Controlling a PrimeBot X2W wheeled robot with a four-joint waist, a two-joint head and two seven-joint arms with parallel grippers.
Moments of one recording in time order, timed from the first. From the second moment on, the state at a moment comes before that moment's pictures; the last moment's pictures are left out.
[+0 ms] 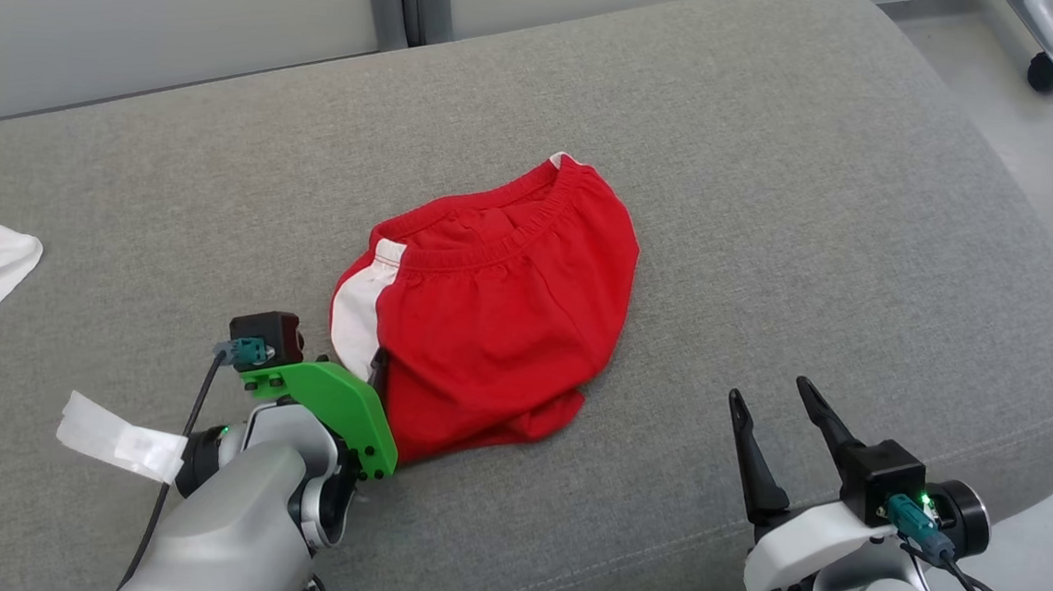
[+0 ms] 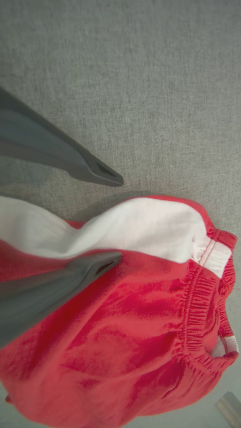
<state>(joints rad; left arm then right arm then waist) -0.66 0.14 -0.86 0.97 -1.12 0.14 -0.11 -0.11 -0.05 0.13 0.27 0.04 0.13 -0.21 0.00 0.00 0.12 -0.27</state>
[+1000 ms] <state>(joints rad) -1.10 0.22 -0.91 0.90 -0.74 0.16 -0.26 -0.13 -0.05 0.12 0.29 0.05 0.13 -0.23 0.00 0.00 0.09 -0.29</state>
